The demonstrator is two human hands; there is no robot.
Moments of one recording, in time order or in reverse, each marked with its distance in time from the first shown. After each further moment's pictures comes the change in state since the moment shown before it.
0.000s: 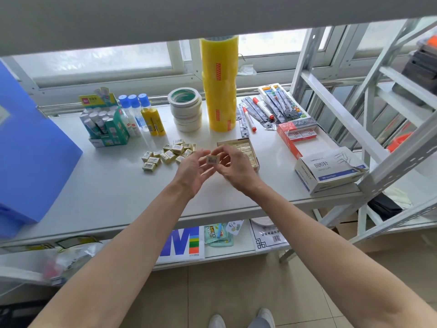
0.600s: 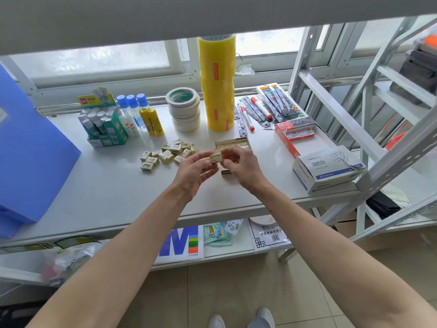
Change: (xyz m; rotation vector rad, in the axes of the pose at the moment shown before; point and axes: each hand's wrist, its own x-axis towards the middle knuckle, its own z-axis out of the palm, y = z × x) left_hand -0.002 -0.009 -0.003 0.066 -0.070 0.081; right_hand -0.003 0.015 -0.010 0.182 0.080 0.154
